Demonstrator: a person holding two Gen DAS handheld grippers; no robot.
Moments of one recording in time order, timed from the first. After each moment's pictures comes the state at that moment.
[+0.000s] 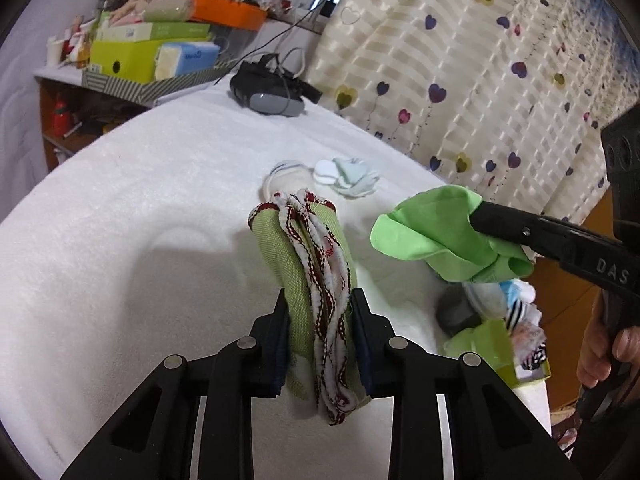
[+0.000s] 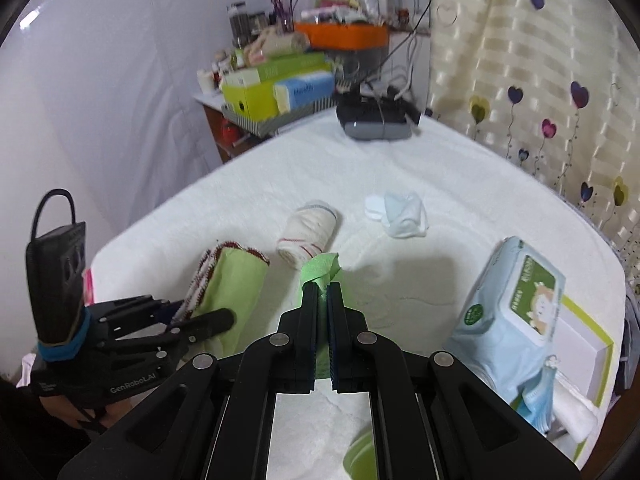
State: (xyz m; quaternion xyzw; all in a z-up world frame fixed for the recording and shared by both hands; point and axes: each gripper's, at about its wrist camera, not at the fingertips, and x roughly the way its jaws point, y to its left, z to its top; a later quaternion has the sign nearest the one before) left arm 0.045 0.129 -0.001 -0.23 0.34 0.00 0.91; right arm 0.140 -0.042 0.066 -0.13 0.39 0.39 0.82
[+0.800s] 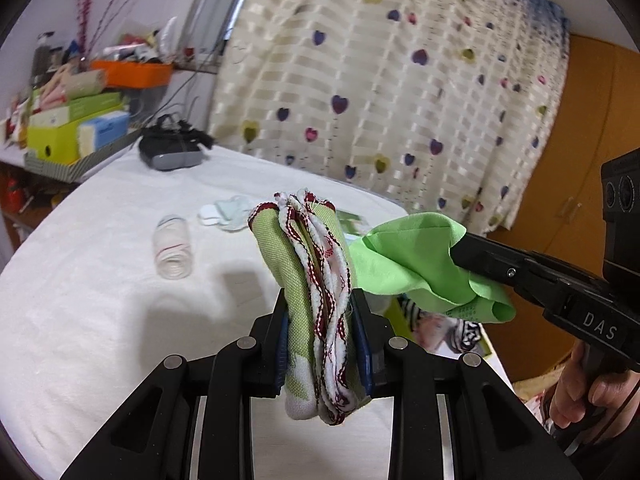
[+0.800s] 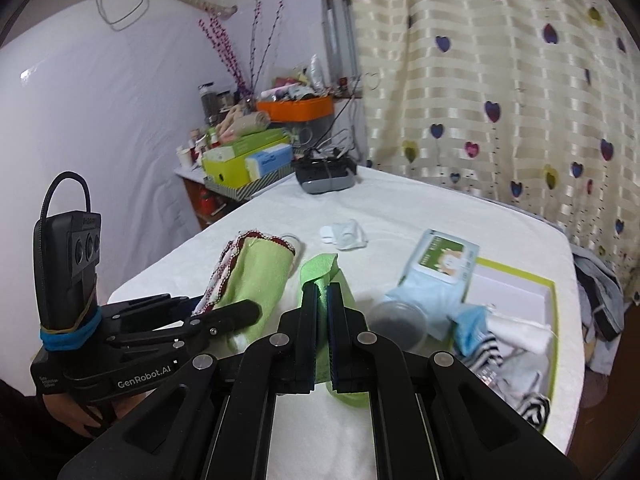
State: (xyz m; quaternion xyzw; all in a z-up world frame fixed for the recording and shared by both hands) left arm 0.017 0.027 0.066 -0.15 0.29 -0.10 0.94; right arm 0.060 -0.150 0.102 -0.04 0.29 0.33 0.90
